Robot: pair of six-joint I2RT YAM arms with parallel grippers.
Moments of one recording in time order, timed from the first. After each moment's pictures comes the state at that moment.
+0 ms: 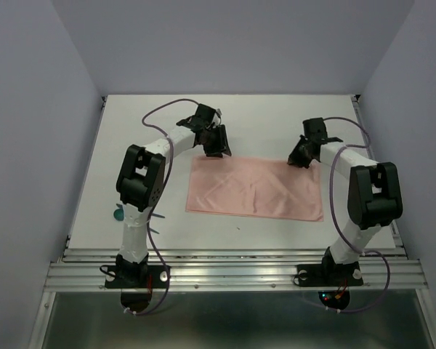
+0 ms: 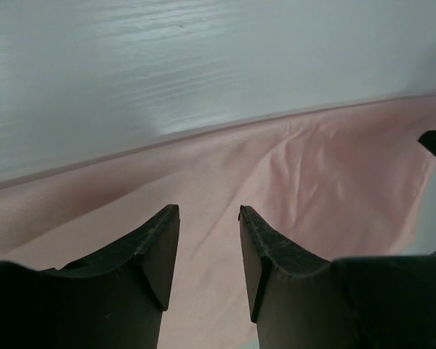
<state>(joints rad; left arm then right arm) -0.45 2.09 1.62 -0.47 0.29 -0.56 0.08 1.73 1.12 -0.39 -0.03 0.72</state>
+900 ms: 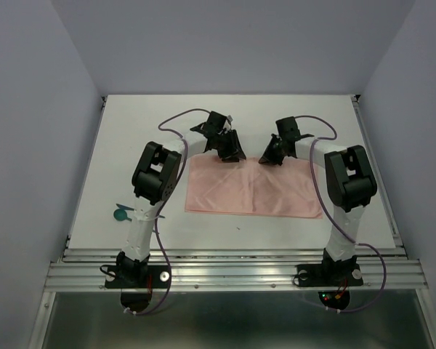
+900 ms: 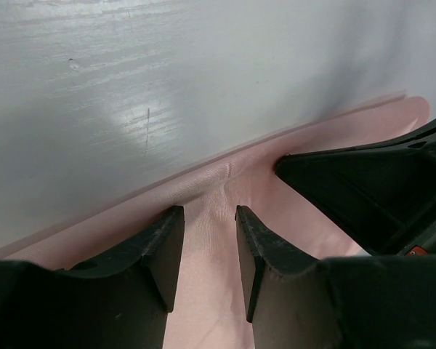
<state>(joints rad) -0.51 2.29 1.70 -0.30 0.44 -0.73 0.28 2.00 1.30 -0.27 -0.17 0.78</state>
